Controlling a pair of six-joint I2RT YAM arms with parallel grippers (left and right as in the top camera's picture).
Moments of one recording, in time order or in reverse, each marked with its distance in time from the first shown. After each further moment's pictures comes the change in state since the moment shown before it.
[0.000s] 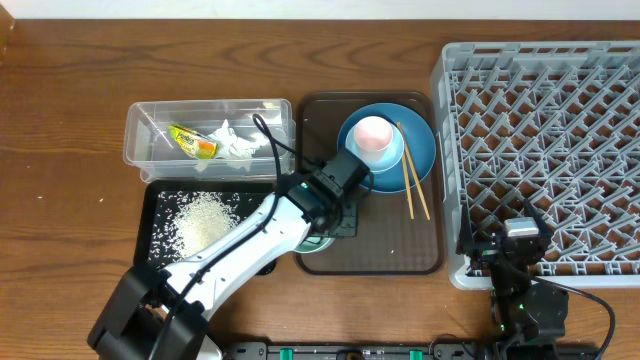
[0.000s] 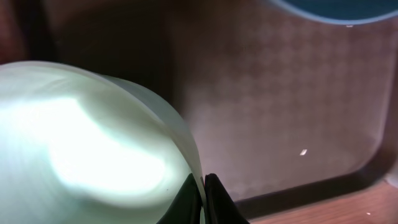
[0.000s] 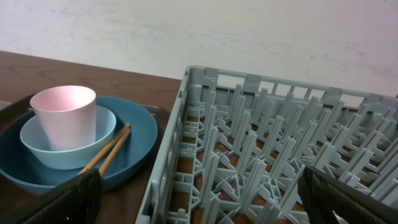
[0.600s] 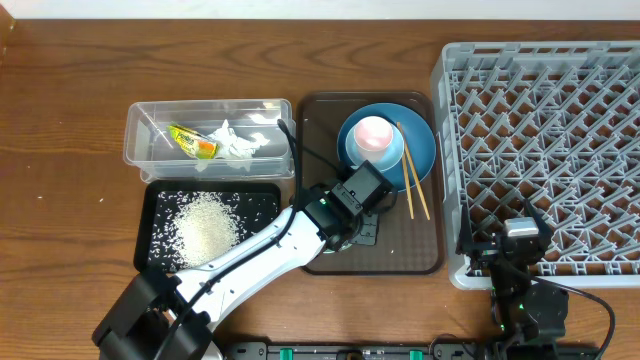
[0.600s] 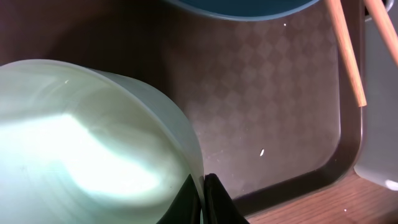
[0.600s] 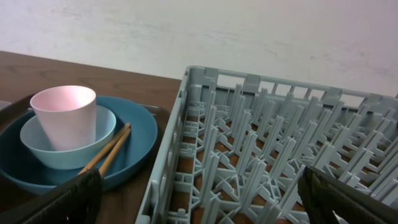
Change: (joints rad) left arm -0.105 0.002 0.000 0.093 -0.042 -0.026; right arm 0.000 0.000 0.000 0.000 0.000 0.000
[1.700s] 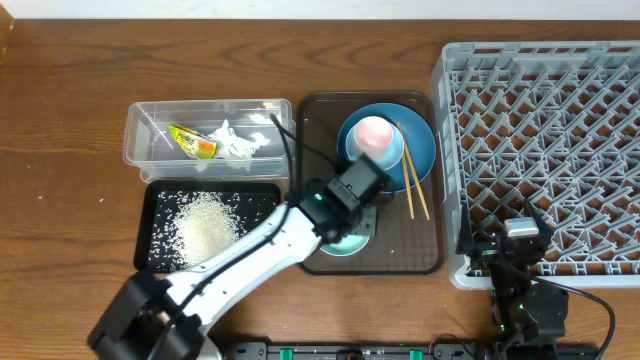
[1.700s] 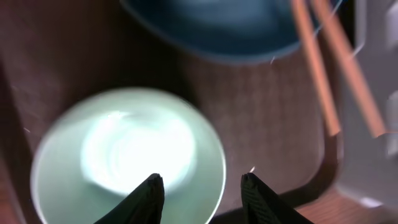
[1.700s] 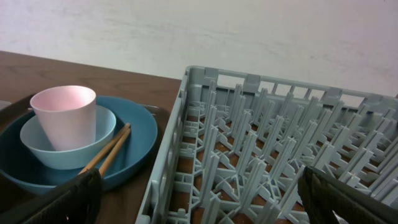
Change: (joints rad) left arm 0.045 -0.033 0.035 0.011 -0.017 -0.013; right arm 0.000 0.000 0.000 0.000 0.000 0.000
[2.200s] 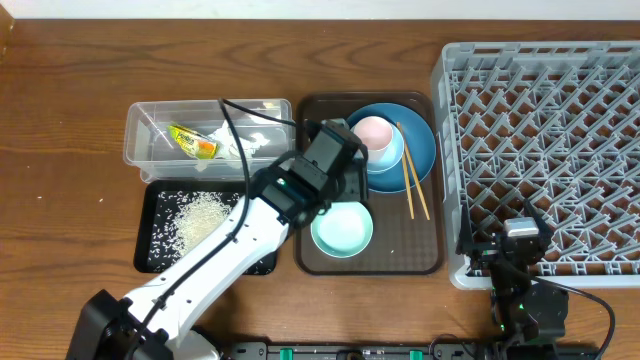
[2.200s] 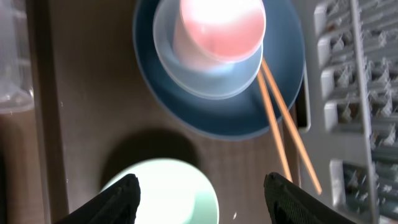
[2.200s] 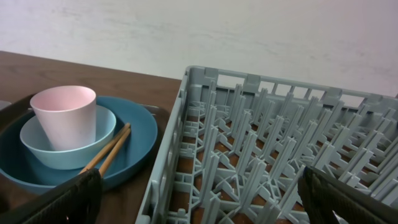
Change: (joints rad) left arm 0.125 -0.077 0.022 0.082 -0.003 0.015; right arm 0.000 0.000 0.000 0.000 0.000 0.000
